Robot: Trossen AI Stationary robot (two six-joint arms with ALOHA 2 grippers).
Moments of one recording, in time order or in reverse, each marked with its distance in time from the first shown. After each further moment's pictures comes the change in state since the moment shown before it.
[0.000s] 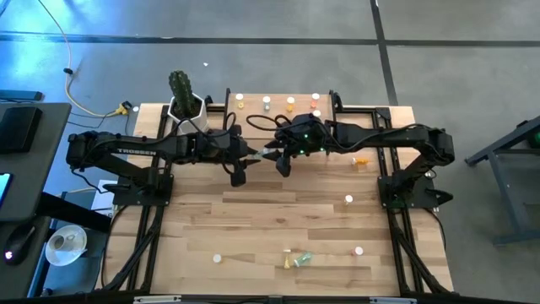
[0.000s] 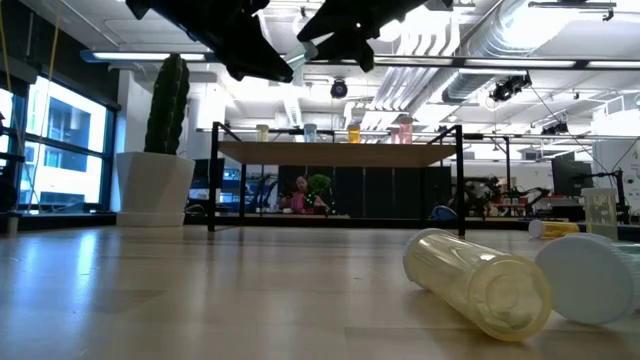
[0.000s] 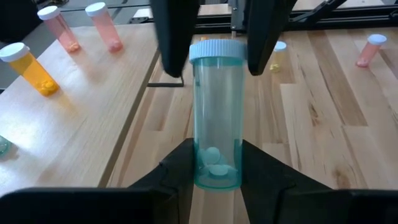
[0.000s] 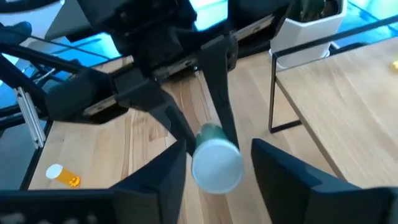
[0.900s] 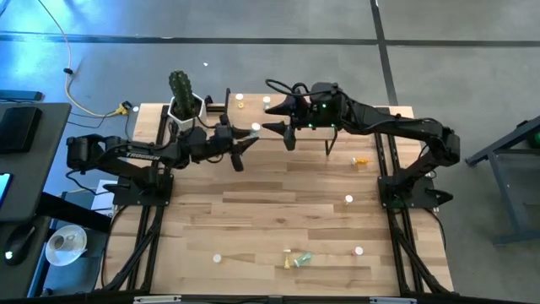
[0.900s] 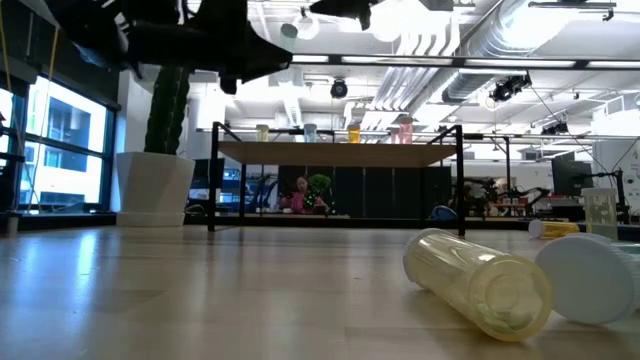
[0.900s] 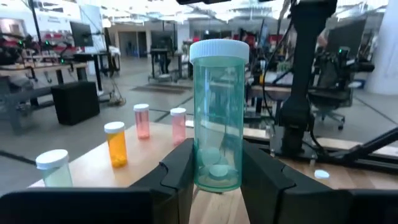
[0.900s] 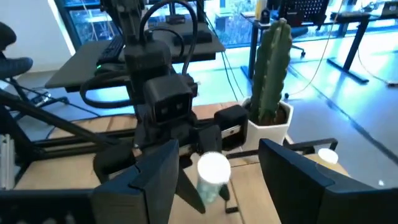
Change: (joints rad) left arm 0.137 0.000 -0.373 0.949 0.002 -0.094; right arm -0.124 -0.057 0.140 0.053 -0.065 -0.201
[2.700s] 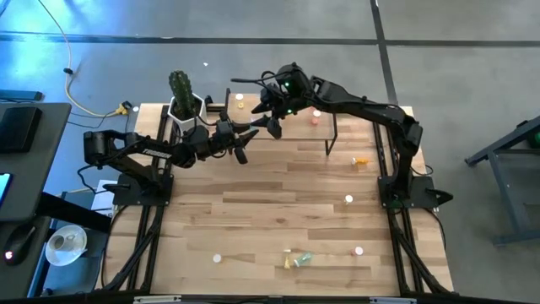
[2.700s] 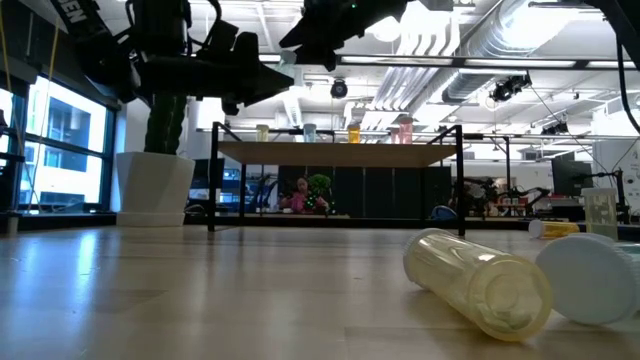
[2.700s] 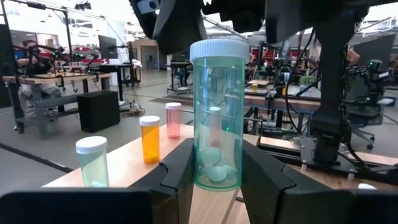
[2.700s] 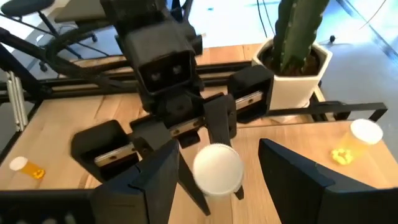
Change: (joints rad) left arm 0.094 0.180 -0.050 0.285 0.006 -0.004; right arm -0.141 0.357 0.404 -0.365 -0.270 -0.138
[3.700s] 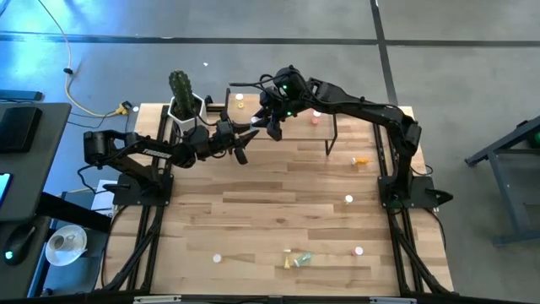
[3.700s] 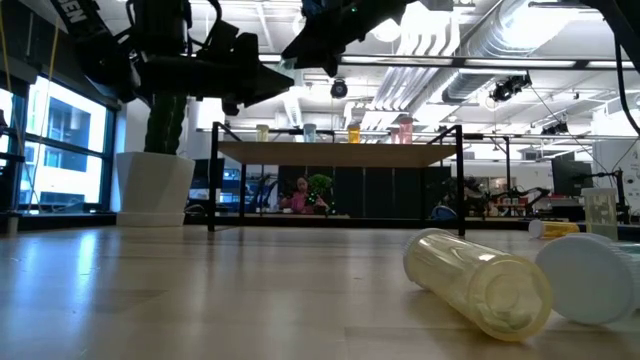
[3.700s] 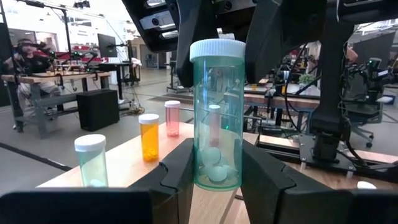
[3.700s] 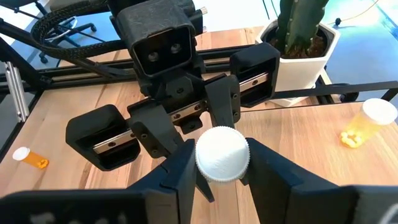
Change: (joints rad) left arm 0.000 0.000 0.000 -0.008 0.001 0.000; right arm 0.007 0.007 -0.002 -0.044 0.004 0.008
